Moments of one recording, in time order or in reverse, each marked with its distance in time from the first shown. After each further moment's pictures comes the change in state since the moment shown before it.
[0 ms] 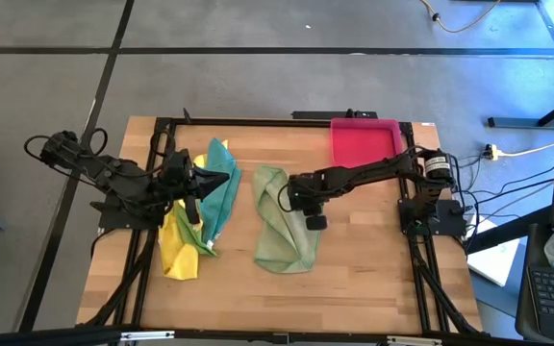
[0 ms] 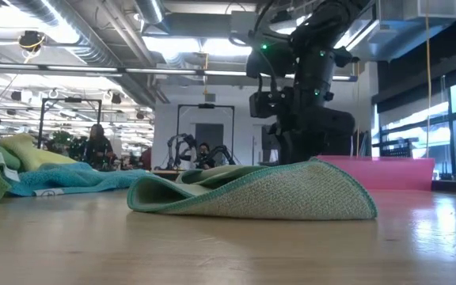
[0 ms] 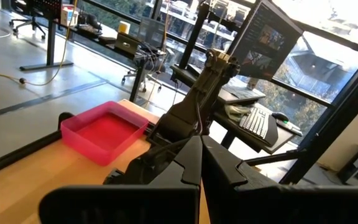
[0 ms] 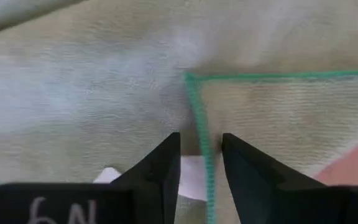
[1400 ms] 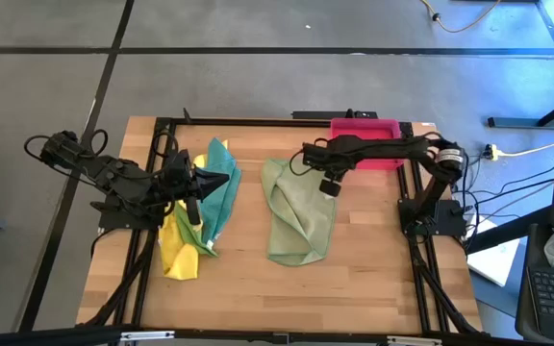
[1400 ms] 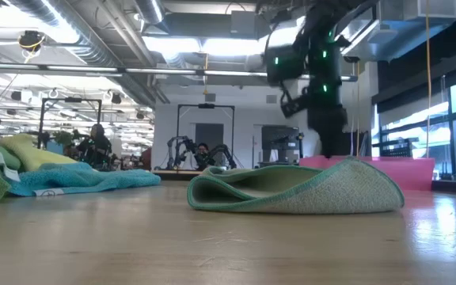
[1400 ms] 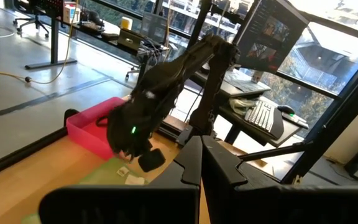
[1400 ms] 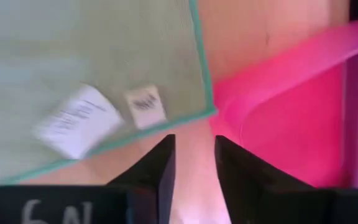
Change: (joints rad) left arm 0.000 0.000 0.000 -0.036 -0.002 0.000; right arm -0.228 -0.113 0.093 -0.469 0.293 0.308
